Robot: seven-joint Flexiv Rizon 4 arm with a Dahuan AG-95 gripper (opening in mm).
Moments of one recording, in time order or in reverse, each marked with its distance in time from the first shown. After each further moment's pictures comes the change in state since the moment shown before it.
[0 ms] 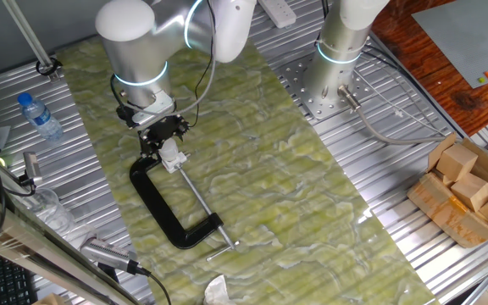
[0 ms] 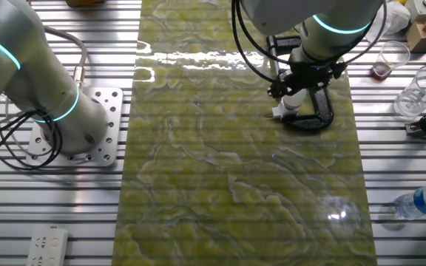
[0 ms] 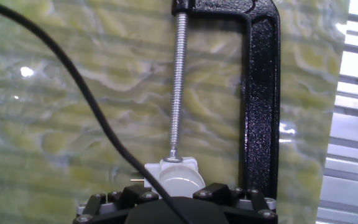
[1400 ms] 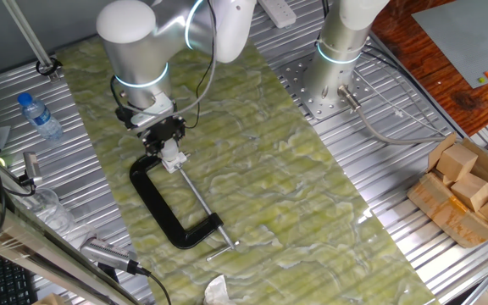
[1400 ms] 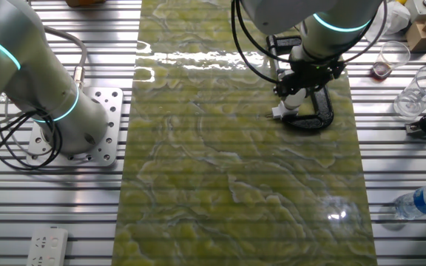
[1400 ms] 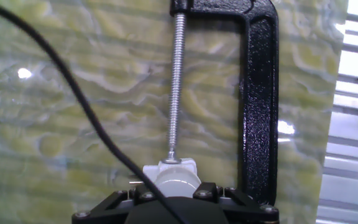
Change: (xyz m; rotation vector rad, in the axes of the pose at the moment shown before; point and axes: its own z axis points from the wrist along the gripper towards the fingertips) arm -0.001 -0.002 0.001 0.004 0.008 0.103
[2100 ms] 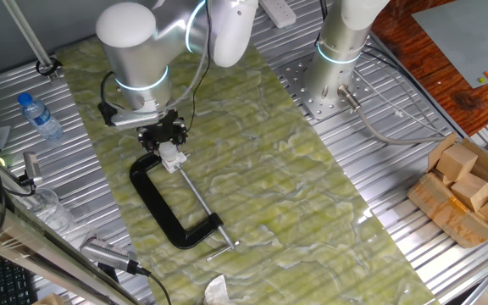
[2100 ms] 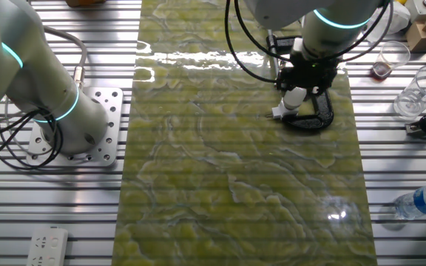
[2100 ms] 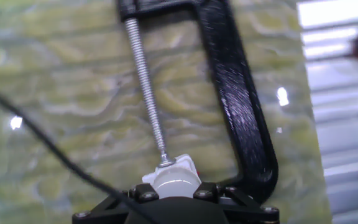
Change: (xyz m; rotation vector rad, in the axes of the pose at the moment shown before) arm 0.000 -0.001 0.000 -0.001 0.018 0.431
